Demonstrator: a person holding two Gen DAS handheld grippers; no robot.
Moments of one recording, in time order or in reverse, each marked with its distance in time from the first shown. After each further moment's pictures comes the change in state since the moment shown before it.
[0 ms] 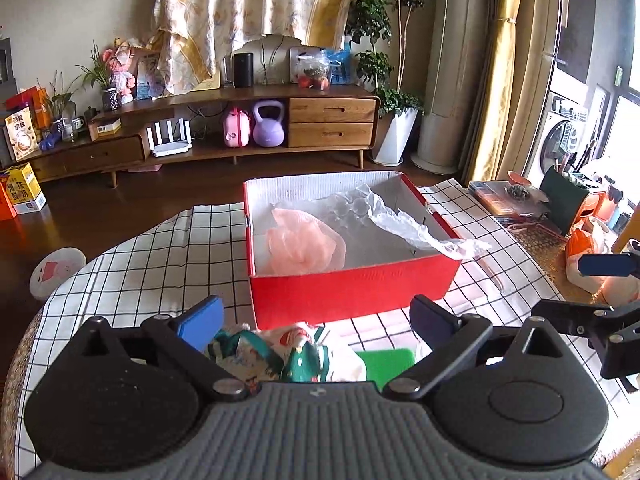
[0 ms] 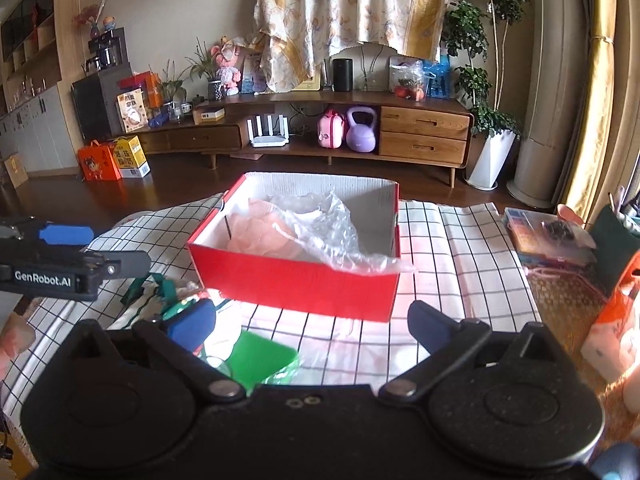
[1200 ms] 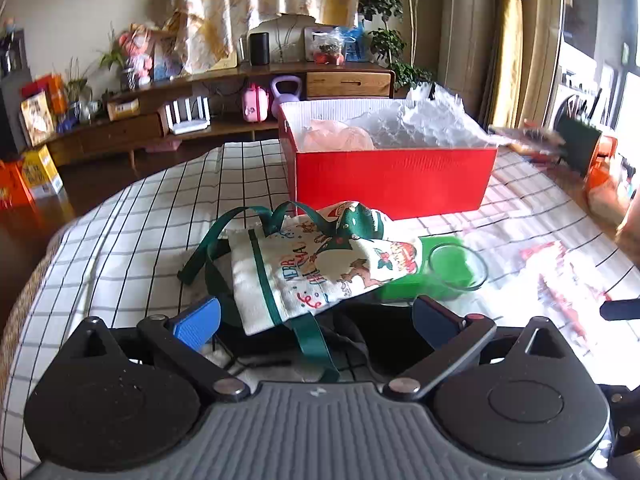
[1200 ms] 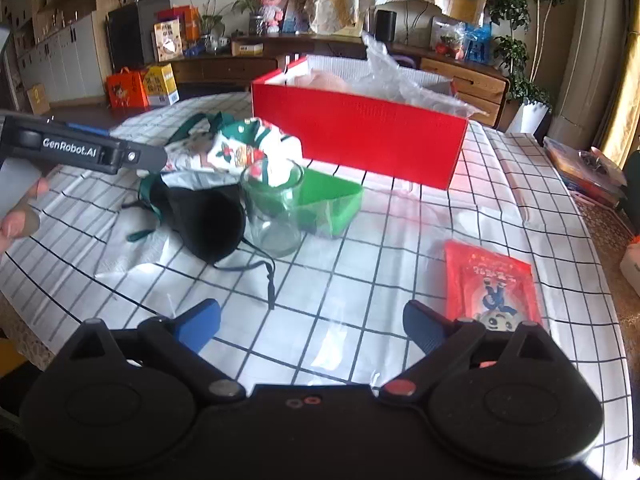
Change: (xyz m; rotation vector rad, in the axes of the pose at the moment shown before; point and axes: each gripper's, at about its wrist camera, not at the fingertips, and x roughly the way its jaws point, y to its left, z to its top) left arm -0.009 0.036 -0.125 0.004 0.022 0.044; right arm 0.017 0.055 -0.145 -0.130 0.141 0.033
